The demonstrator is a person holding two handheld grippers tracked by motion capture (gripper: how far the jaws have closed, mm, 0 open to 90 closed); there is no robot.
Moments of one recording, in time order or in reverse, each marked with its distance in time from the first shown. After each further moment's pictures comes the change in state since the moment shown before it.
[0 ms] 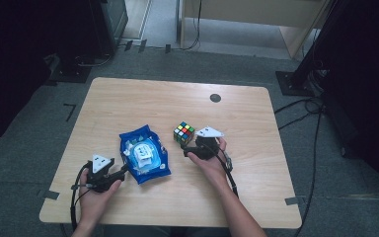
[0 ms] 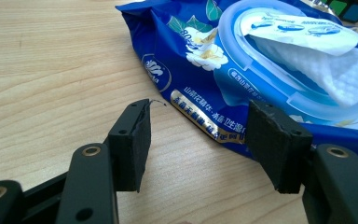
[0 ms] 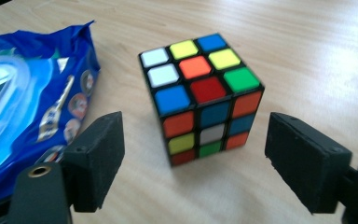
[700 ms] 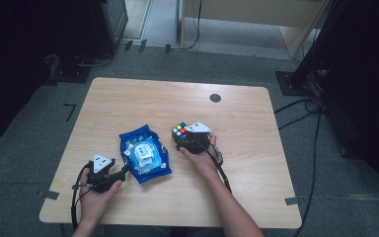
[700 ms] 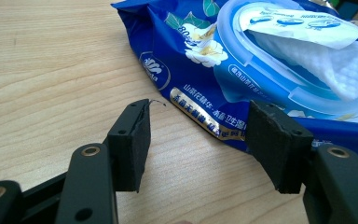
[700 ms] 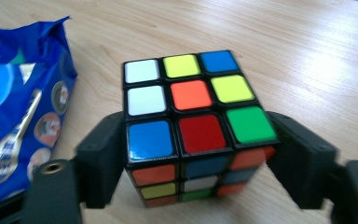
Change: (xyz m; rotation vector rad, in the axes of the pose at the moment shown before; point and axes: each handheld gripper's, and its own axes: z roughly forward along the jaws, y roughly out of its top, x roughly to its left) left arm -0.001 -0.001 0.001 0.004 0.001 0.004; right arm 0.012 0.009 0.034 0.015 -0.078 -0.047
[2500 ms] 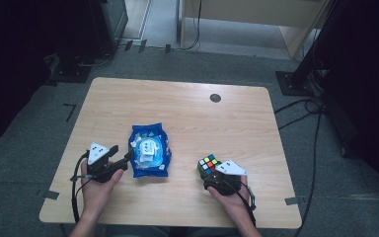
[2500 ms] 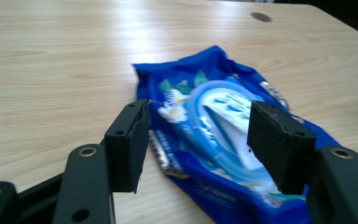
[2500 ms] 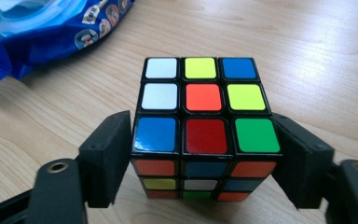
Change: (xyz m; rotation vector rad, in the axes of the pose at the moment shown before) left arm -0.014 0.043 -0.018 -0.148 -0.095 -0.036; right arm -0.005 -0.086 -0.131 0.005 -0.012 0.021
